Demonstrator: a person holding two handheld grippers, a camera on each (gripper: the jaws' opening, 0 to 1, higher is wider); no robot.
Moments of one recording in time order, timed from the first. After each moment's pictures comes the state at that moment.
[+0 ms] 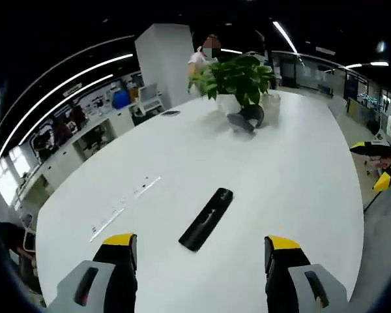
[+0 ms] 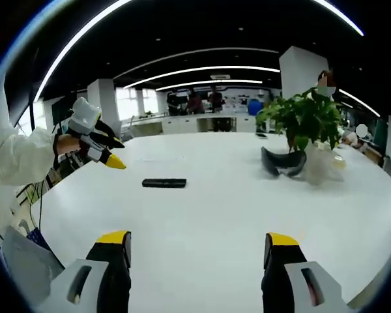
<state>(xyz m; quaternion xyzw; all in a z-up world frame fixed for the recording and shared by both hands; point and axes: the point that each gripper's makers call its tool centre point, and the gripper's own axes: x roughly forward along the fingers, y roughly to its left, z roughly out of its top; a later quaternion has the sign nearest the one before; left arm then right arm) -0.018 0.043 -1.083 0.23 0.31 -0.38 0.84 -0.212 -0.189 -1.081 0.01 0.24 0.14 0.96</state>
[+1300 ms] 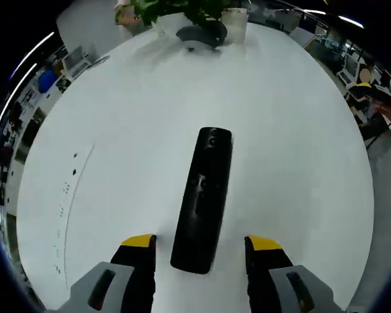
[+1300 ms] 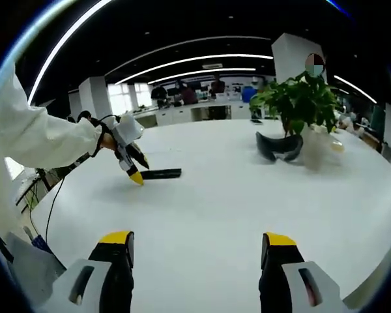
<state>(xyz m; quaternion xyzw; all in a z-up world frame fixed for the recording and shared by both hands) 0.032 0.024 -1.198 0.34 0.47 -0.49 0.65 -0.213 -0.198 -1.096 0.03 0.27 0.12 0.95</state>
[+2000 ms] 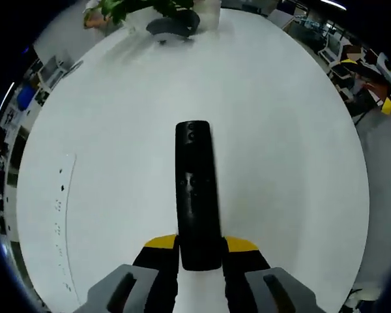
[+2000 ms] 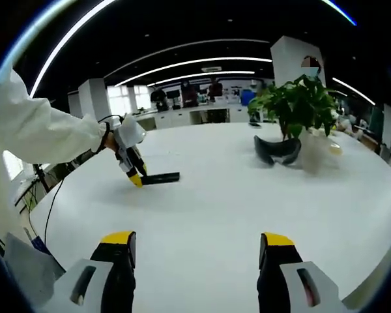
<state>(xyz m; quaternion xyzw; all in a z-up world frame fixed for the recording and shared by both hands) 0.023 0.023 -1.200 0.40 0.46 -0.52 0.60 -0.211 -0.200 -1.090 0.03 0.26 0.12 0.96</state>
